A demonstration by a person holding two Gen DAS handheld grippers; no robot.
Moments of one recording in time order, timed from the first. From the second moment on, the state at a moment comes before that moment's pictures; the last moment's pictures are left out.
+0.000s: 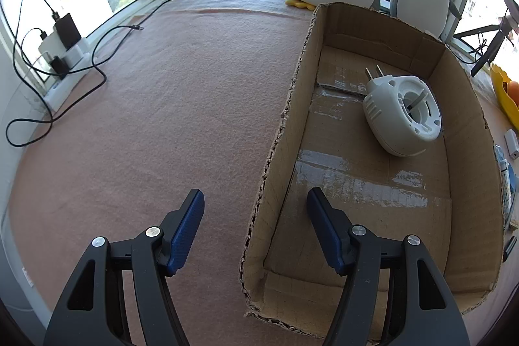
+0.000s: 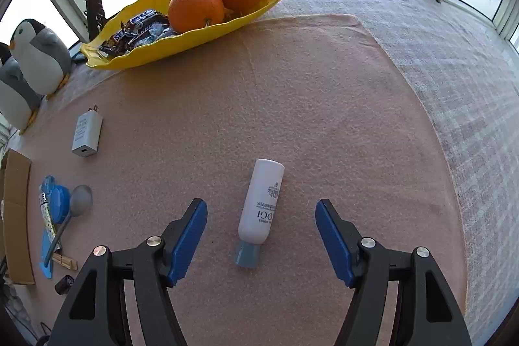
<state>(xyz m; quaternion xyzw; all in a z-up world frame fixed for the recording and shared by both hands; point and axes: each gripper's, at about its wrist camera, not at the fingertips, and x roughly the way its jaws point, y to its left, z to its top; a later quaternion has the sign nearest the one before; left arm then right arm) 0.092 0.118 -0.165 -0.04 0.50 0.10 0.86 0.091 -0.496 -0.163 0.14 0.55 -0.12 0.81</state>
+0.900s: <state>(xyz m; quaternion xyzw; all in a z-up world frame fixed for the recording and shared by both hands) 0.092 0.117 -0.165 -0.04 0.50 0.10 0.86 0.101 -0.475 -0.159 0.13 0.56 -0.10 0.81</state>
